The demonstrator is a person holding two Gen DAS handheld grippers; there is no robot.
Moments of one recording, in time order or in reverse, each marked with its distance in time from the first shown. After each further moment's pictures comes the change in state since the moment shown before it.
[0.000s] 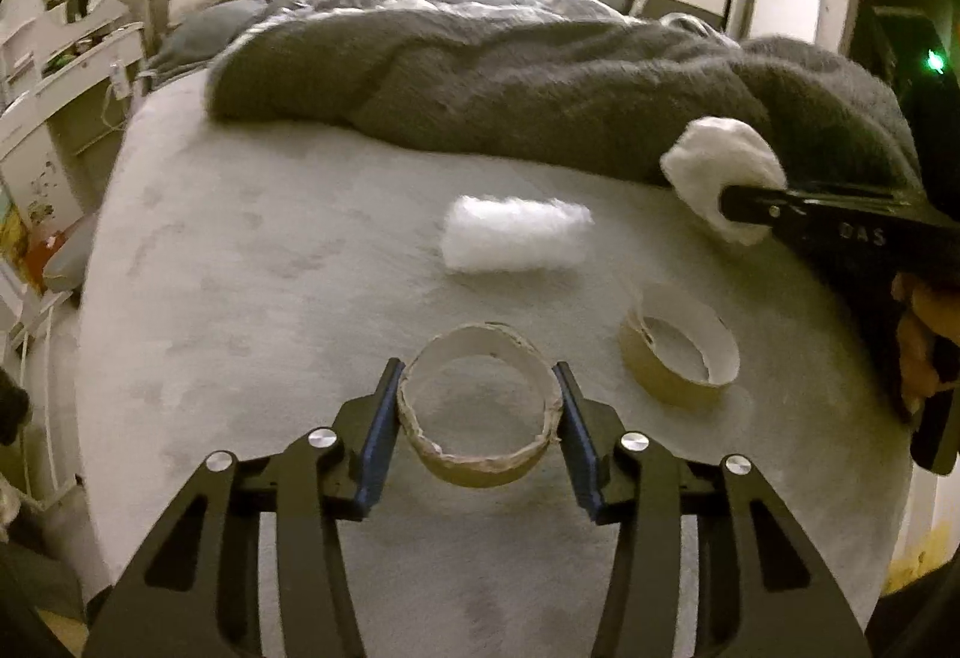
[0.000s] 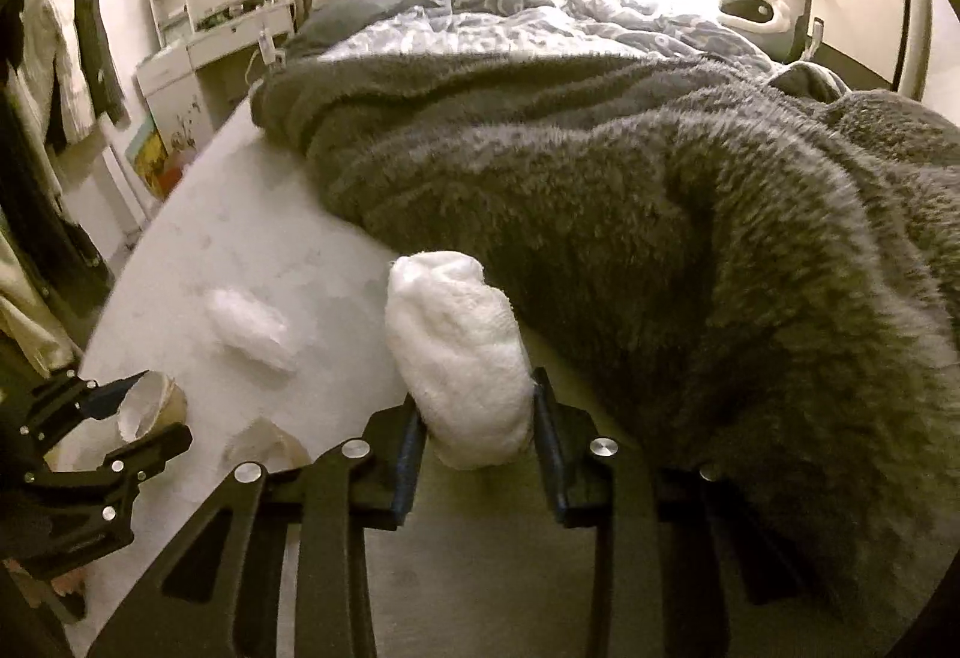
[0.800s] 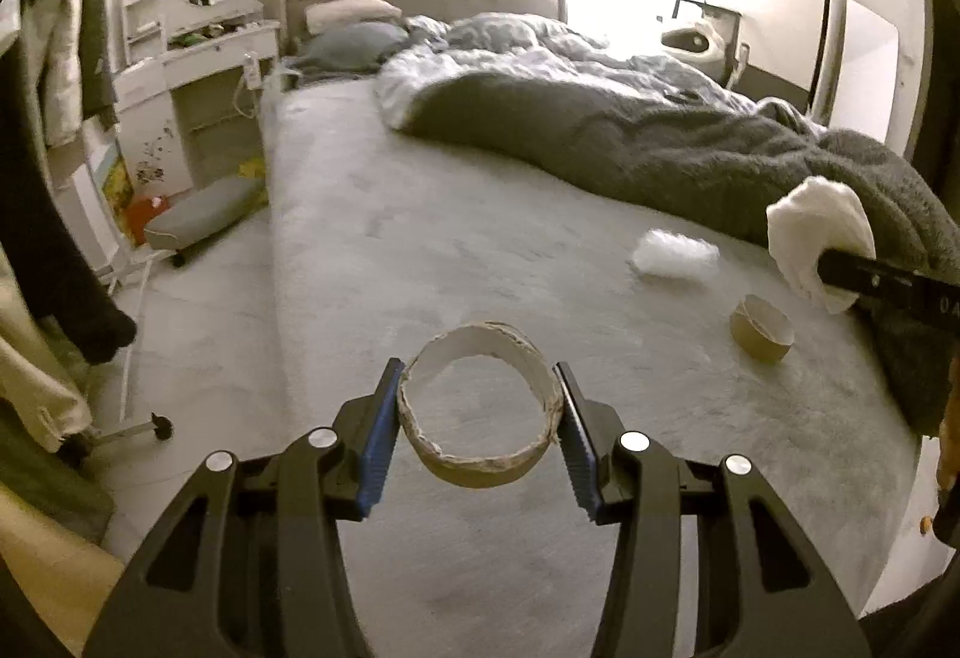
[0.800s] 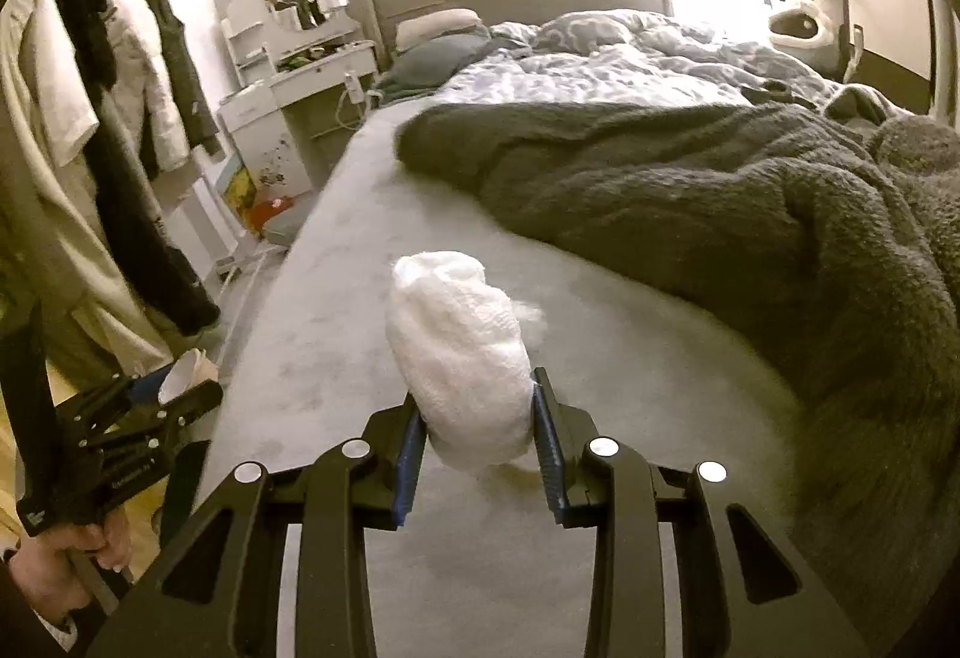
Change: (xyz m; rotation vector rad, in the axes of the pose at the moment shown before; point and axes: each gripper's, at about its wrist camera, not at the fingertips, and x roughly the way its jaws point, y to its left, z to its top) left arm -0.121 0.082 -0.049 -0.152 -0.124 0.195; right arm -0.068 0.089 -0.023 0.008 -0.092 0.193
